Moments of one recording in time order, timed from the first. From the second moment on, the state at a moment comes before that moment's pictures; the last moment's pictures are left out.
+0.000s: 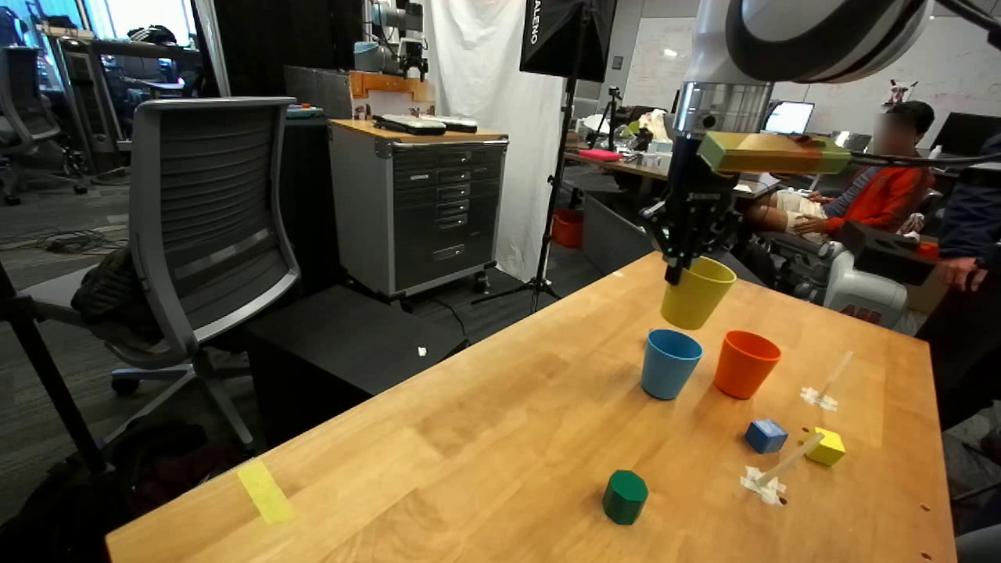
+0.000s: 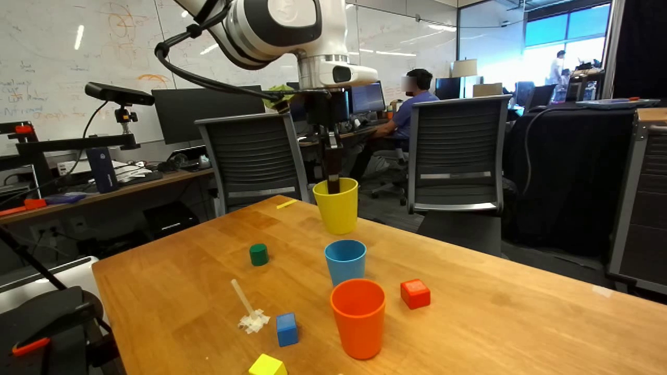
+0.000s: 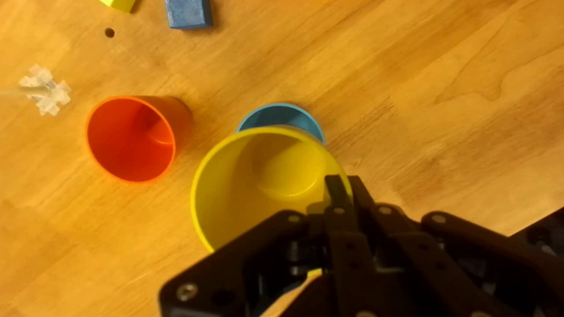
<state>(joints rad) -0.02 0.35 -0.09 -1.91 -0.03 2.22 0.48</state>
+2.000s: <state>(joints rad) -0.02 0.52 -0.12 -1.87 -0.03 2.28 0.49</state>
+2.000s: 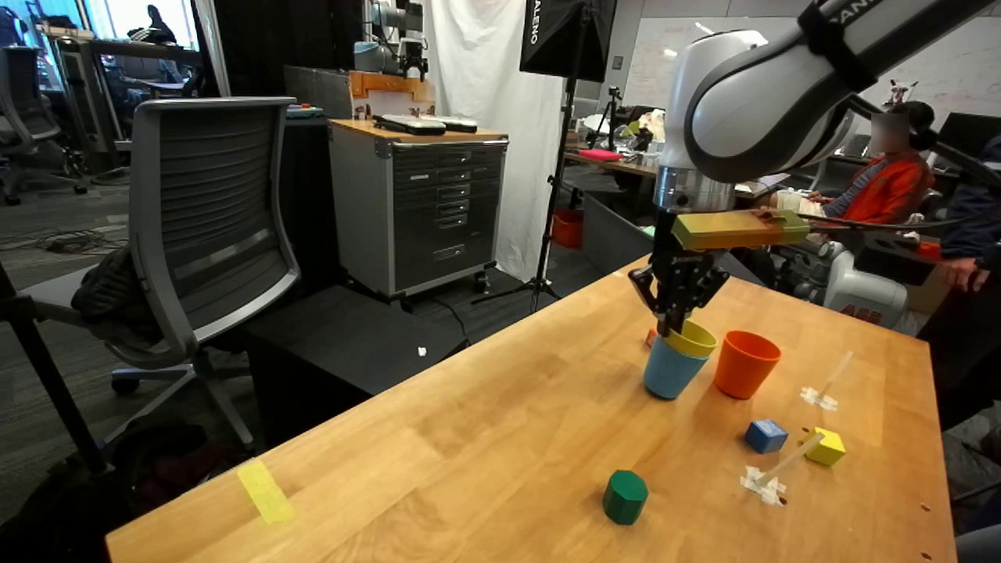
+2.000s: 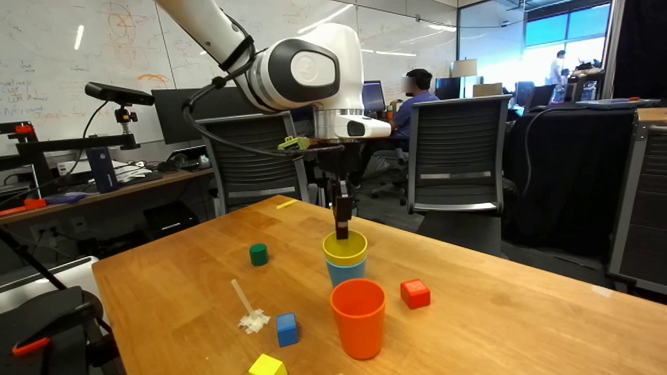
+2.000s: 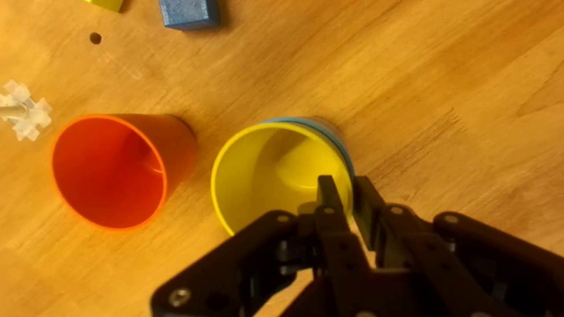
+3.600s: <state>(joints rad) -0.02 0.55 -0.12 -1.87 -0.03 2.30 0.49</state>
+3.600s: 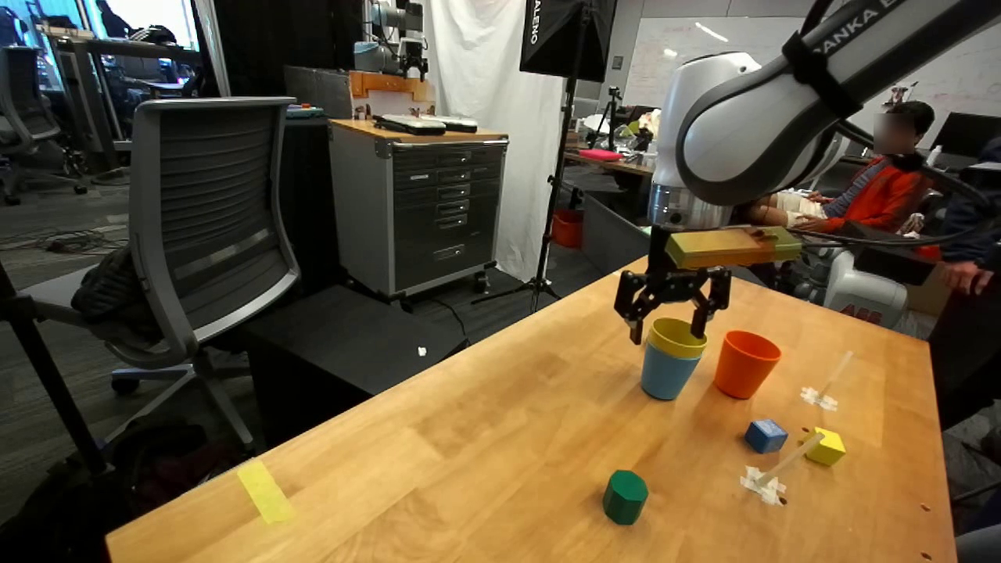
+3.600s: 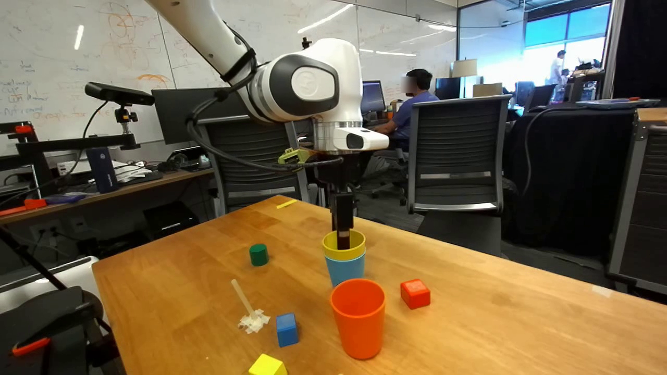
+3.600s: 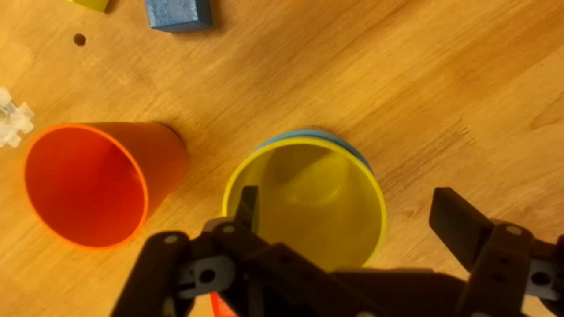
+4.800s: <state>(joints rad) -0.01 0.58 -0.13 -1.86 -0.03 2.31 0.49</state>
